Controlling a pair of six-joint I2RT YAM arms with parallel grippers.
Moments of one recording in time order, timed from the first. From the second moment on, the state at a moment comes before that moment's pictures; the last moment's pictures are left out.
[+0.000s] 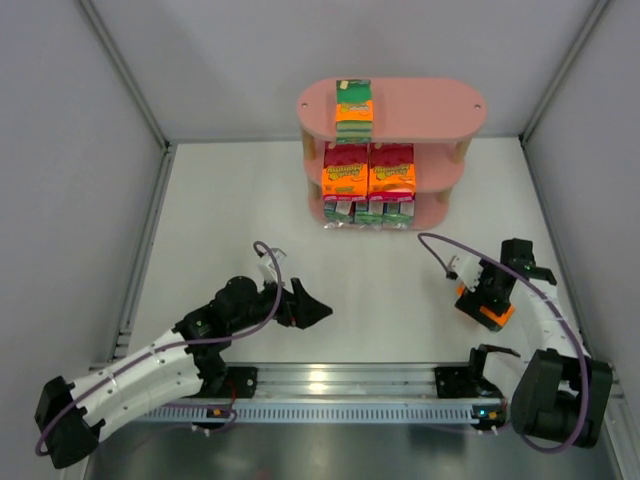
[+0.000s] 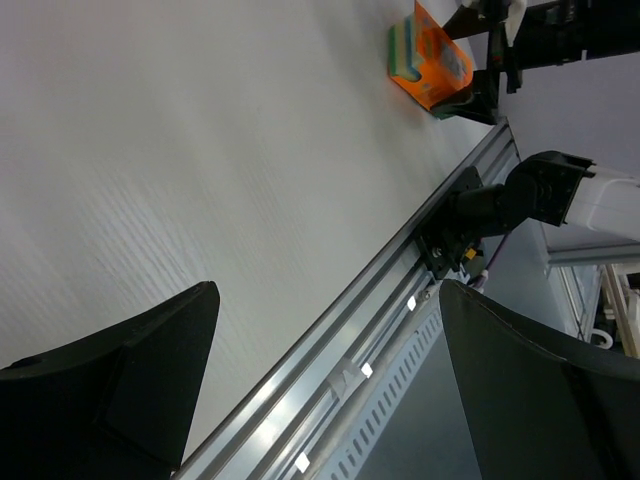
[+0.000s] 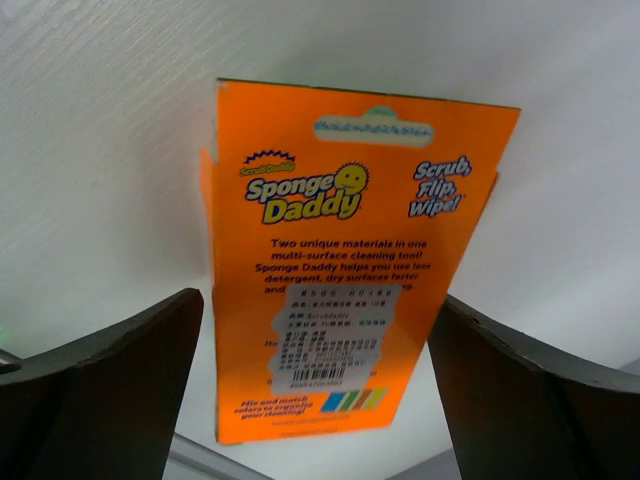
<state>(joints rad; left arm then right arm) -0.87 0.62 0.35 -0.07 0.15 -0.80 -0.21 1.02 0.56 -0.83 -0.16 -1.18</state>
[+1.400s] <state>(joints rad) -0.97 1.38 0.81 0.47 0.01 -0.77 0.16 1.05 0.88 -0.56 -0.80 -0.46</state>
